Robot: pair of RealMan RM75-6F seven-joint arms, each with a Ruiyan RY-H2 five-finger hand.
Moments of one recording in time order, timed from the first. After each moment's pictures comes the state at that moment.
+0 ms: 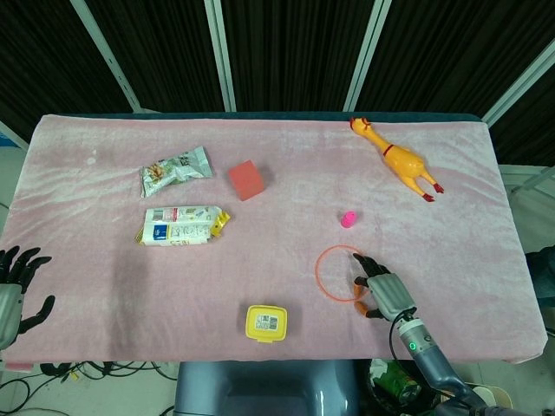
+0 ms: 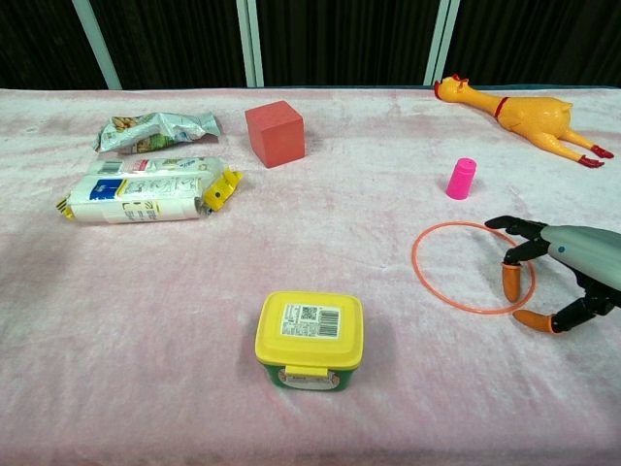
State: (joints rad) left arm -0.07 -1.11 -0.01 -1.70 1.47 1.53 0.14; right arm 0.39 -1.58 0.03 -1.30 -1.47 1.06 0.02
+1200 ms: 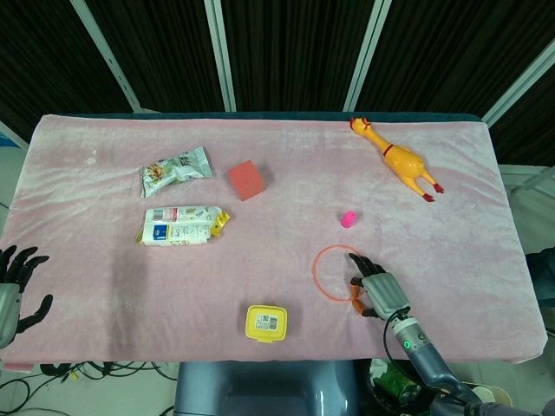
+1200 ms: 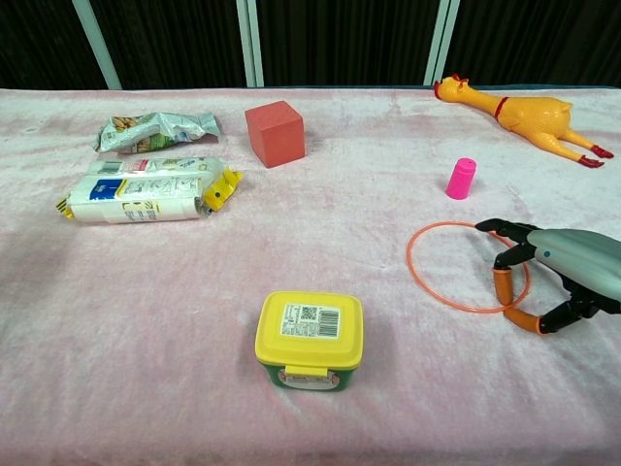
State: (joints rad) left arm -0.06 -1.11 -0.02 -1.69 1.47 1.52 0.14; right arm 0.42 -1.60 0.02 -1.30 -1.45 1.03 -0.02
